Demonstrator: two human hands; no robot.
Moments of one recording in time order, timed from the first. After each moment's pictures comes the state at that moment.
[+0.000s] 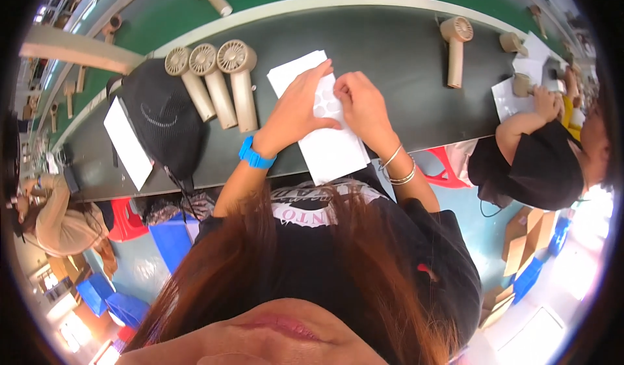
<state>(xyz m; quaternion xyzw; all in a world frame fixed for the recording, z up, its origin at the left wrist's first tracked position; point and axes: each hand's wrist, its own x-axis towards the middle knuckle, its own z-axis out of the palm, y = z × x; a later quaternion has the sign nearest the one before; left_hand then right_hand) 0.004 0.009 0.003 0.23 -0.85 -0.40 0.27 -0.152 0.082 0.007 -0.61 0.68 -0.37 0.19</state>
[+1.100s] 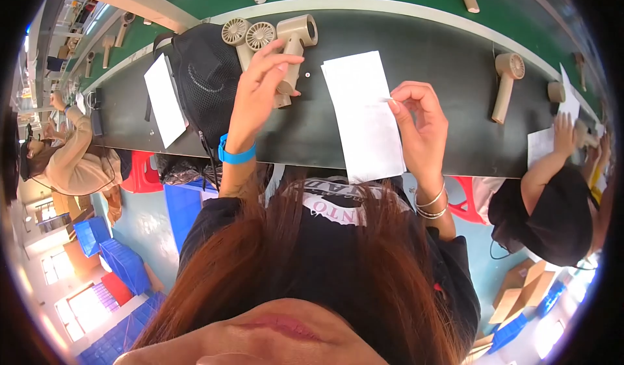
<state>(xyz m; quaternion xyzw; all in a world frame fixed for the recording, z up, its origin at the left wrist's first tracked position) 0.101 -0.008 0.057 0.42 -0.72 -0.42 0.36 -0.135 0.097 0.060 -0.51 0.52 -0.59 0.35</state>
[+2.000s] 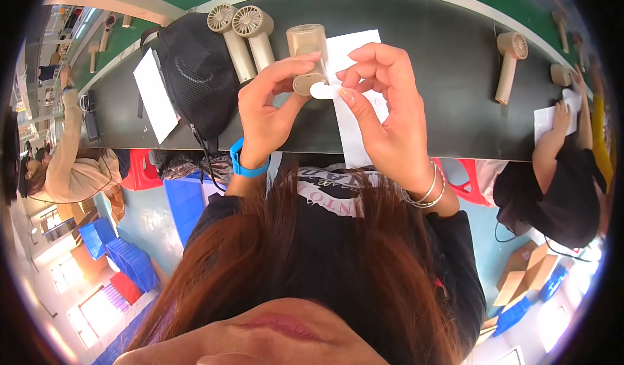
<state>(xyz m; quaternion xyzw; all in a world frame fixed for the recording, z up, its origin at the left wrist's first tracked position) 0.072 0.035 0.066 0.31 -0.71 -0.42 0.47 -0.097 0.093 0.099 -0.53 0.48 -0.56 0.42</state>
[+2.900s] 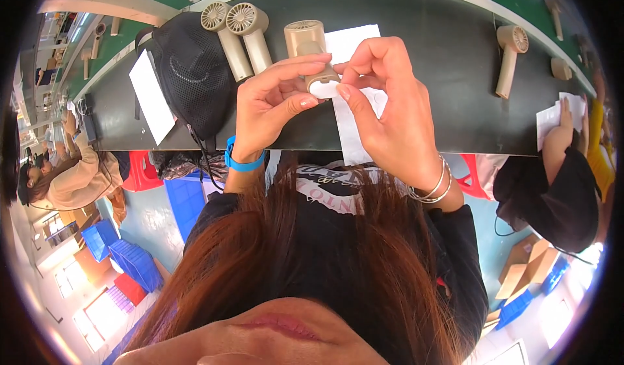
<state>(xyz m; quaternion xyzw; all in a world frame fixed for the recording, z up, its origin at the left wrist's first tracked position) 0.076 0.029 0.068 0.23 -0.60 -0.65 0.40 -0.102 0.089 0.112 -0.56 0.53 -0.49 0.40</state>
